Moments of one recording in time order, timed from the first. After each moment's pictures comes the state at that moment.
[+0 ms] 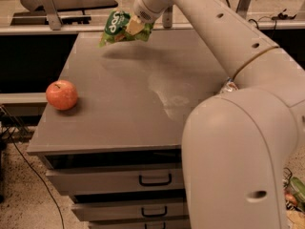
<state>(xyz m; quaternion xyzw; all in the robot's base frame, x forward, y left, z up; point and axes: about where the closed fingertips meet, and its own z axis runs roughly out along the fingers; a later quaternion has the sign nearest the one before) 0.831 0.043 0.954 -0.57 0.70 -0.02 0.42</state>
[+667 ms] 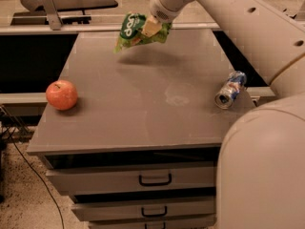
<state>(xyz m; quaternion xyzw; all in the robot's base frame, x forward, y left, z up) 0.792 -0.008 0.965 -0.57 0.71 -0.06 0.40</state>
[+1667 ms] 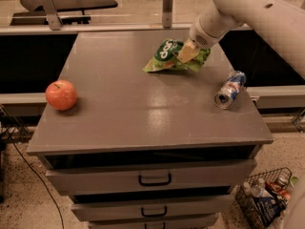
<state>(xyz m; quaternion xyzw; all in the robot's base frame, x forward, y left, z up) 0.730 -0.127 0.905 -0.49 0.80 -0.04 0.33</state>
